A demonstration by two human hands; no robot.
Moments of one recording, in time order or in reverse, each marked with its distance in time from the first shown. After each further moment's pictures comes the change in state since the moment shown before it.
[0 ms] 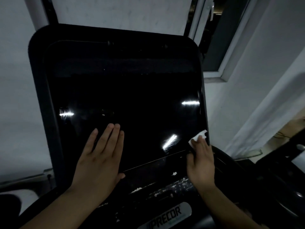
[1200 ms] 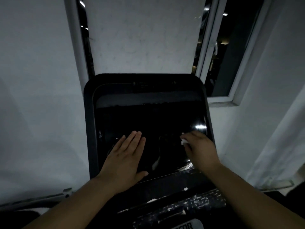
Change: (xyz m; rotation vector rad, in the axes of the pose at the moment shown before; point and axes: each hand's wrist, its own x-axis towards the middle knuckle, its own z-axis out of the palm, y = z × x) left_hand 0.010 -0.012 -0.051 -0.126 0.058 0.071; right_hand 0.068 -0.089 -0.068 -0.010 0.030 -0.493
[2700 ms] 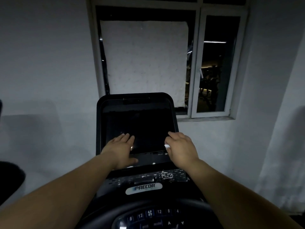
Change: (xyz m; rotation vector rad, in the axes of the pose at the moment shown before) left_hand -0.086 0.219 -0.147 0.099 -0.282 -0.313; right_hand -0.153 0.005 -0.202 -0.086 -0.070 -0.185
